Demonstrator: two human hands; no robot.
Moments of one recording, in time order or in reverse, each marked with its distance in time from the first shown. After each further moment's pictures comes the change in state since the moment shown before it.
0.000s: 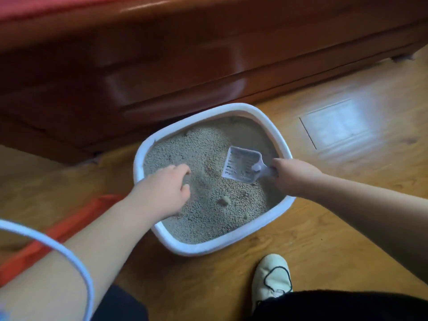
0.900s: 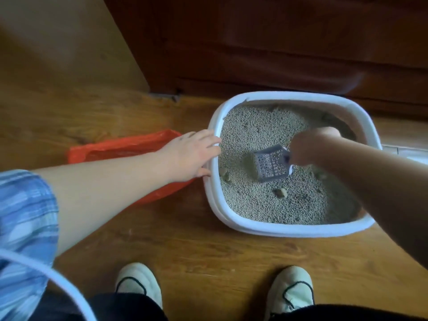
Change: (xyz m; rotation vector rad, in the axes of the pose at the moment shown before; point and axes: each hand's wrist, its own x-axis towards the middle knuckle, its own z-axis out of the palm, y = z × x) left_hand -0.041 -0.131 0.093 0.273 0.262 0.223; right_hand 0.067 -0.167 -0.011 -0.769 -0.119 -0.260
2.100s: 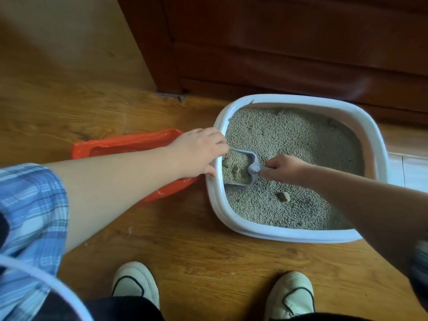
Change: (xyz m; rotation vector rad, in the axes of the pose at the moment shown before) left_hand 0.010 0.000 -0.005 -0.020 0.008 -0.005; right_hand 0.015 -0.044 0.055 0.841 -0.050 -0.298
